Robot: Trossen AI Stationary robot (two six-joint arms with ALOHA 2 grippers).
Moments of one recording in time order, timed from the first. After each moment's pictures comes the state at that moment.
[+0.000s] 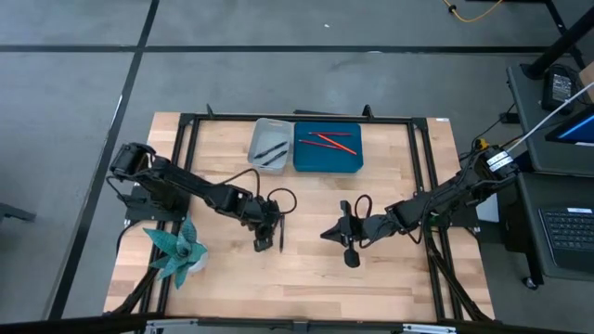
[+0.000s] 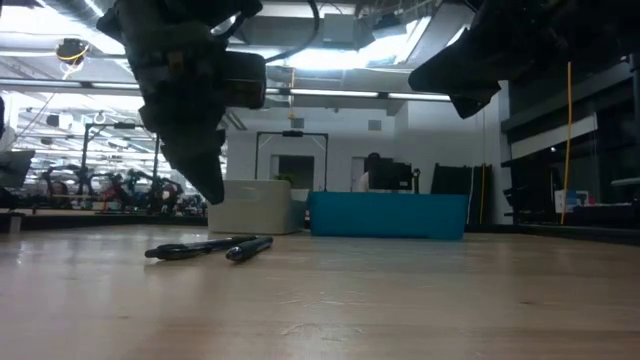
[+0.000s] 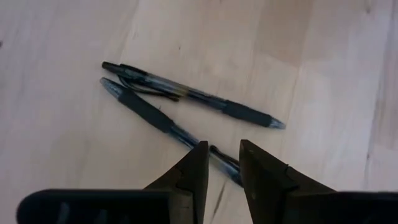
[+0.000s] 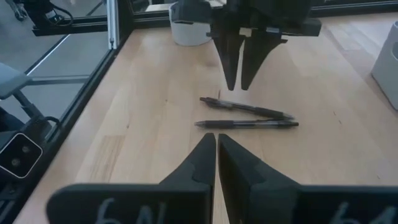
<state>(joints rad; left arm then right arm) -0.22 1.60 0.88 -0.32 0.02 -0.58 0.45 1.47 0.61 0.44 0.32 0.26</state>
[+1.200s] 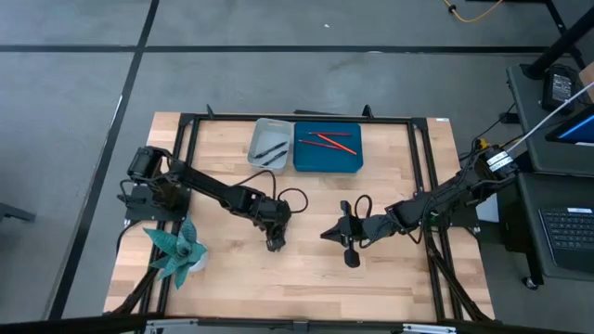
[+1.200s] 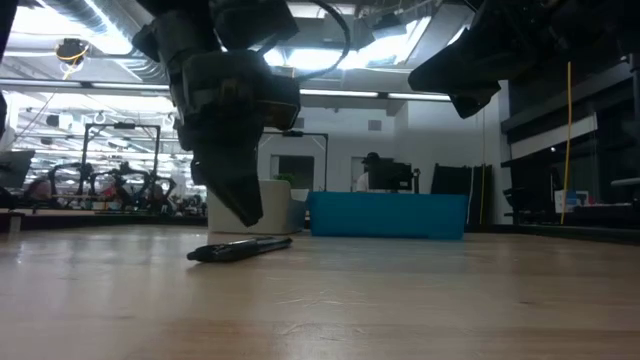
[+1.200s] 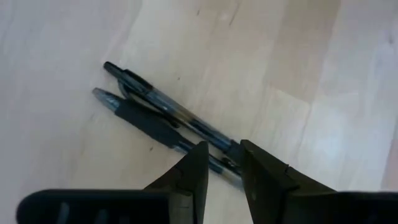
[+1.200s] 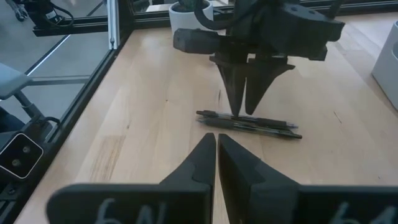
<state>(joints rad) -0.18 1.75 0.99 -0.30 0.04 -0.62 0.45 1.47 0.61 0.44 0.32 0.26</state>
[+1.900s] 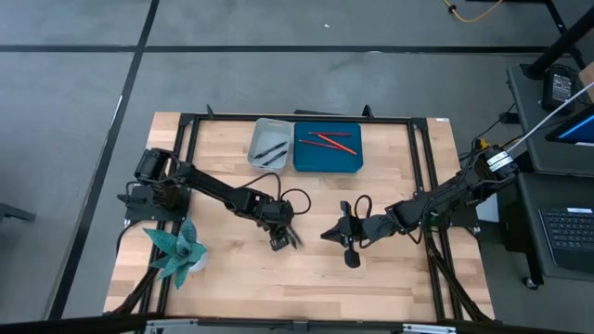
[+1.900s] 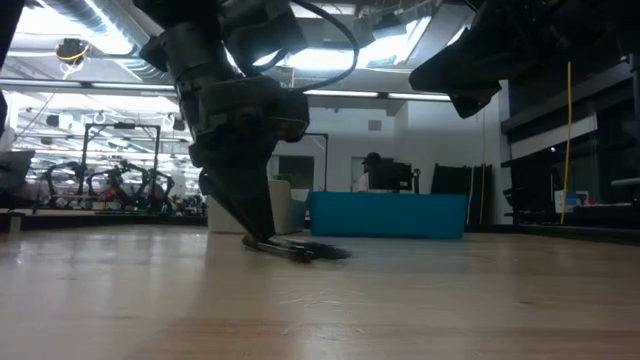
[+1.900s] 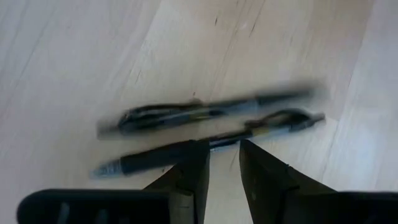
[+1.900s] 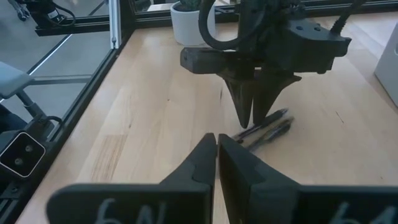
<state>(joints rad) -0.18 1.84 1.00 -0.29 0.00 -0.62 0.45 1.47 0.61 0.44 0.31 0.26</state>
